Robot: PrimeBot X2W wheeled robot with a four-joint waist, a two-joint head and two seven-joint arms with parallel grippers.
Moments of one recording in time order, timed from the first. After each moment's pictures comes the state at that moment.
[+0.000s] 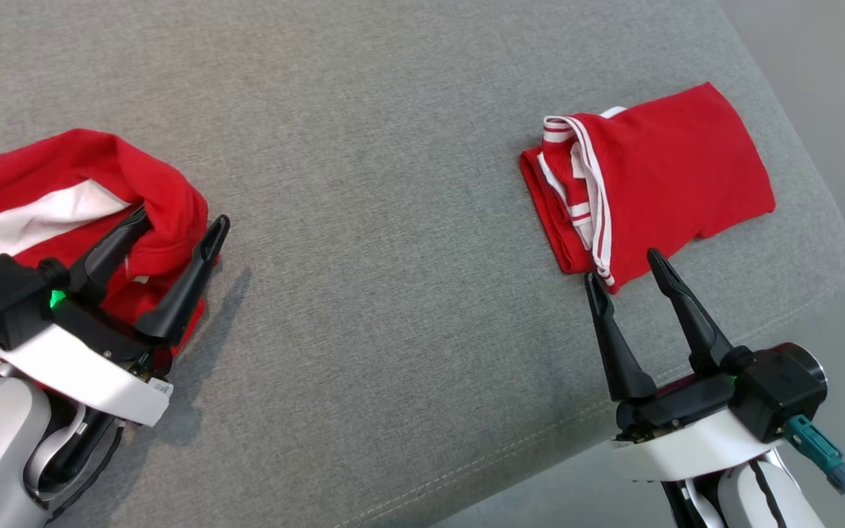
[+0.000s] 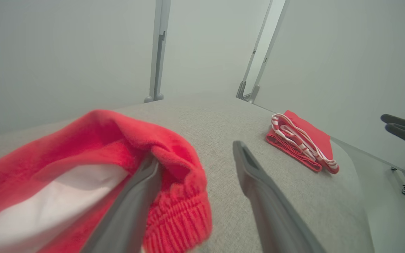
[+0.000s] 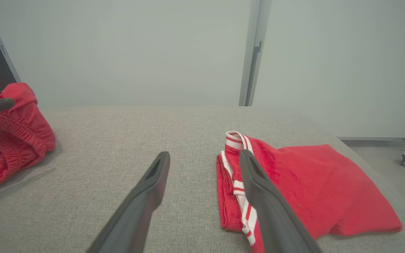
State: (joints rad) left arm -0.44 0.68 -0.56 0.05 -0.79 -0.12 -0.25; right arm -0.17 -0.04 0.24 0.01 0.15 0.13 -0.25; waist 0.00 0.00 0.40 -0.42
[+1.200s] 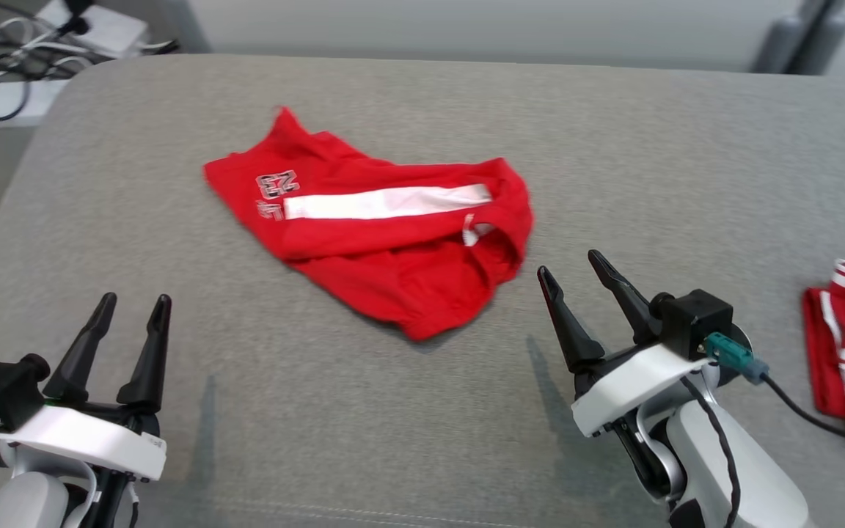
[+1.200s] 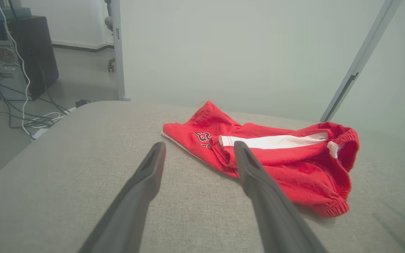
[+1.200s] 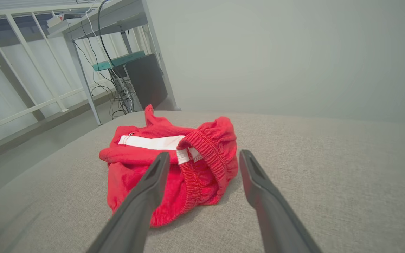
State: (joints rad) left arm -0.19 0.40 -0.21 0.28 -0.65 -0.12 -0.26; right arm -0.43 -0.06 0.40 0.48 0.35 0.13 -0.25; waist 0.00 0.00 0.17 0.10
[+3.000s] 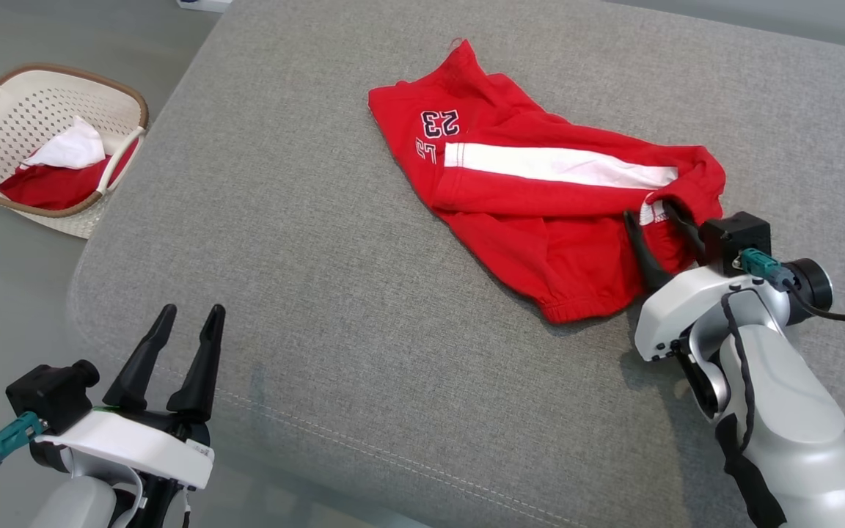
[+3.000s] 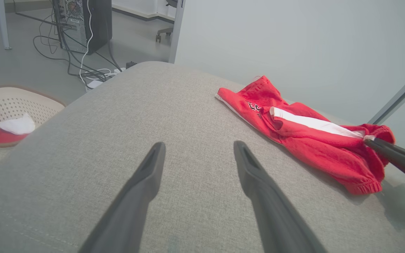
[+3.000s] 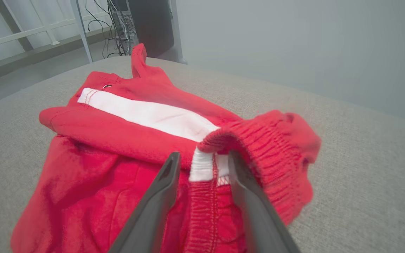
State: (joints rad) left arm -0.19 0.36 -0.32 0.28 -0.78 -0.12 -0.26; right arm -0.65 -0.07 0.20 0.81 0.09 0.13 -0.19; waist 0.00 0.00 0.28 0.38
